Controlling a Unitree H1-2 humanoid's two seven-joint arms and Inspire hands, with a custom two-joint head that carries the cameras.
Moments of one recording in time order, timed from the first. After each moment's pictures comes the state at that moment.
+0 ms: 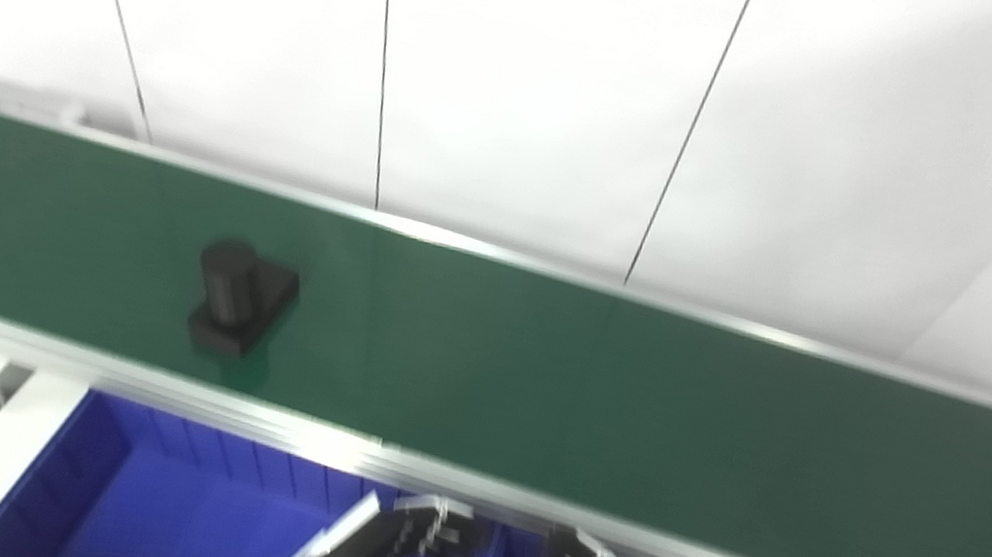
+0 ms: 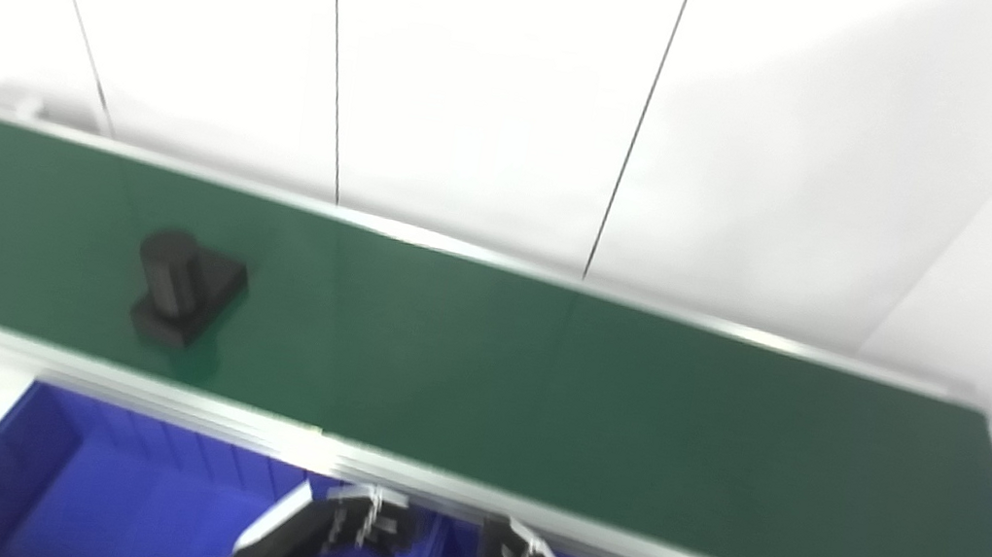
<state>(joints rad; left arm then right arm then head) 0.02 0.09 -0.28 0.47 0.07 -0.43 -0.17 0.08 -0.06 0.21 0.40 -0.01 -0.42 0.17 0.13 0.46</state>
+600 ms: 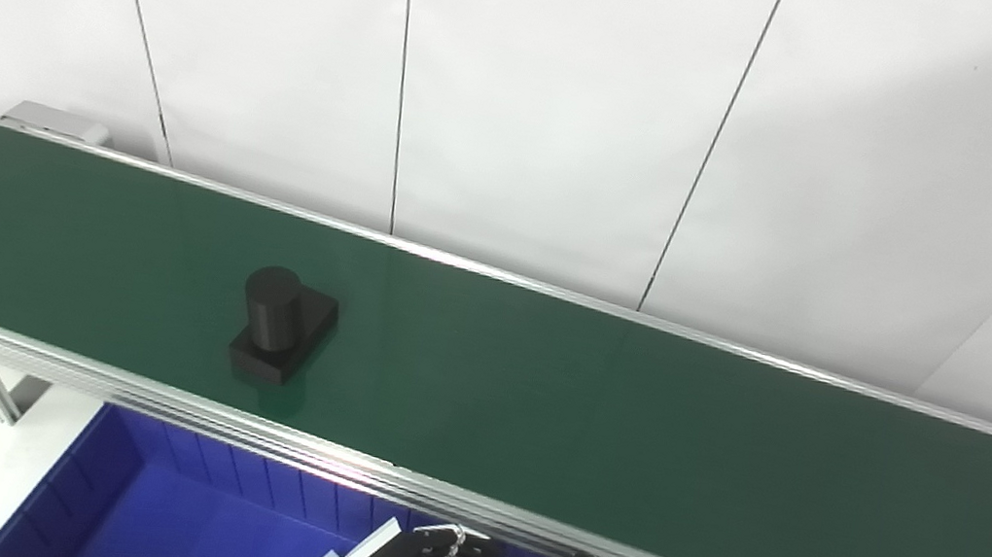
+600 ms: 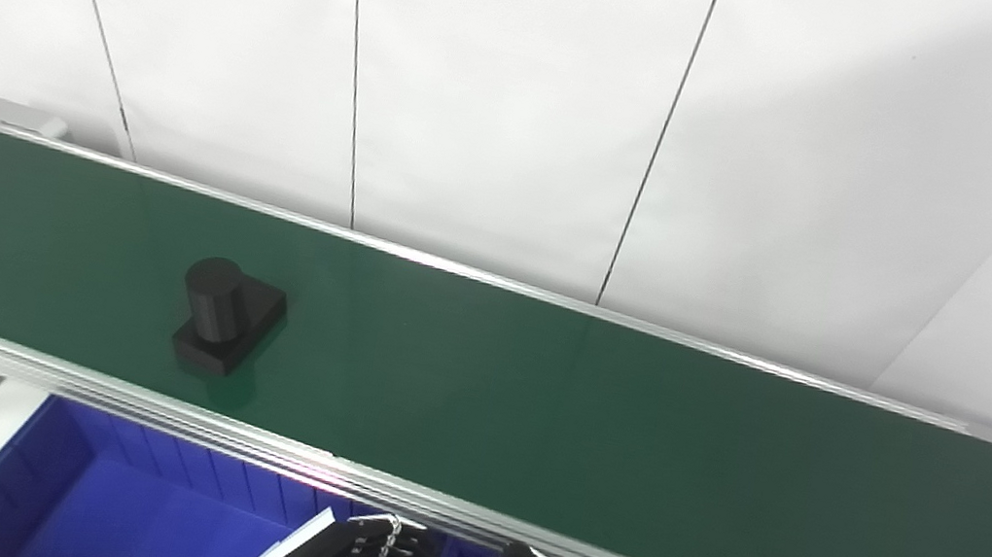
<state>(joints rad) -0.01 0.09 -0.32 0.54 0.07 -0.43 -0.13 0.05 -0.05 0.15 0.44 0.02 -0.42 0.24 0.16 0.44</state>
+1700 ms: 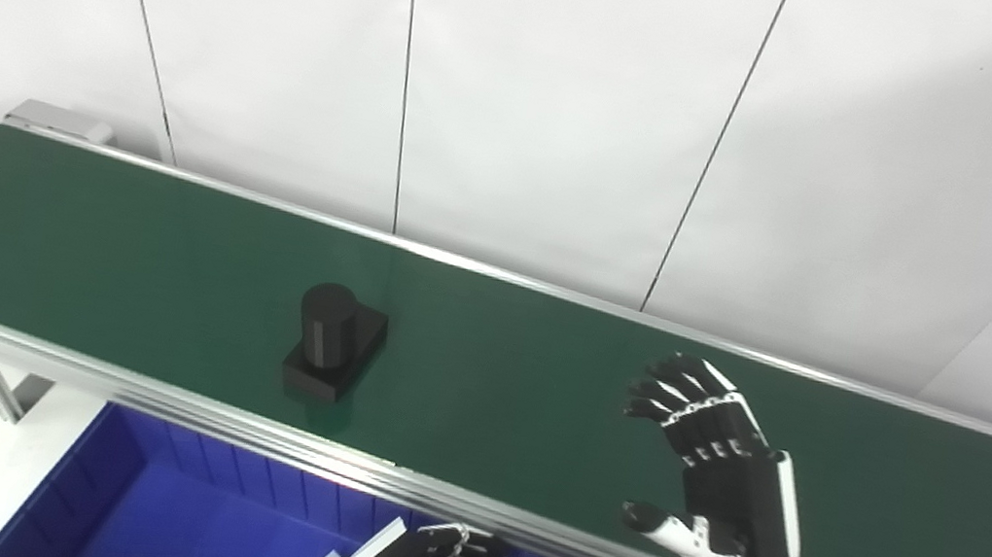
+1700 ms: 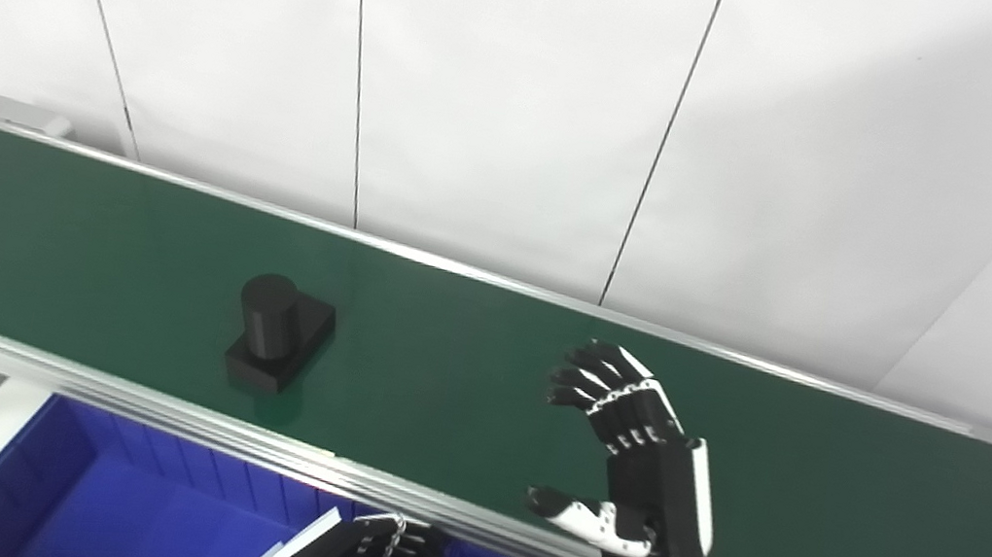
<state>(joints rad) -0.04 0.08 -0.34 0.59 0.06 -0.43 -0.09 -0.15 0.04 0.04 0.17 0.26 -0.42 0.37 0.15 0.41</state>
